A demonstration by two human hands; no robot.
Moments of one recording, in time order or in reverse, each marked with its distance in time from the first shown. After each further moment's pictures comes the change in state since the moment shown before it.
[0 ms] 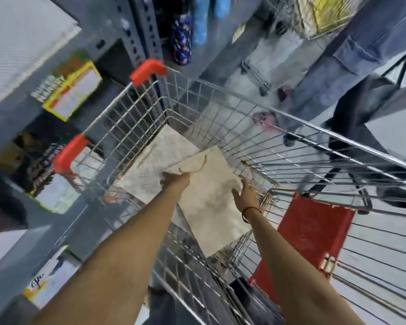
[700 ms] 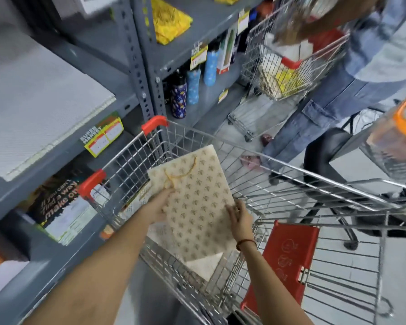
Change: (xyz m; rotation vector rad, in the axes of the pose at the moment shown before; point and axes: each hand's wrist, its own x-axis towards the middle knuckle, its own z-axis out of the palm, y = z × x) left_hand -0.078 0.004 -0.071 -0.324 -0.306 0.135; right_hand -0.095 -0.035 -0.060 0.580 0.261 -0.301
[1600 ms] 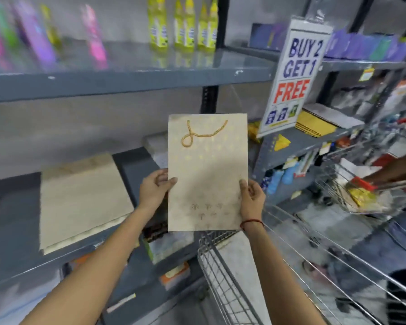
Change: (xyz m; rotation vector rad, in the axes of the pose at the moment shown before) left_hand -0.247 0.012 -0.241 -0.218 0.685 0.990; right_hand -0.102 -0.301 0.116 0.514 -0.122 -0.503
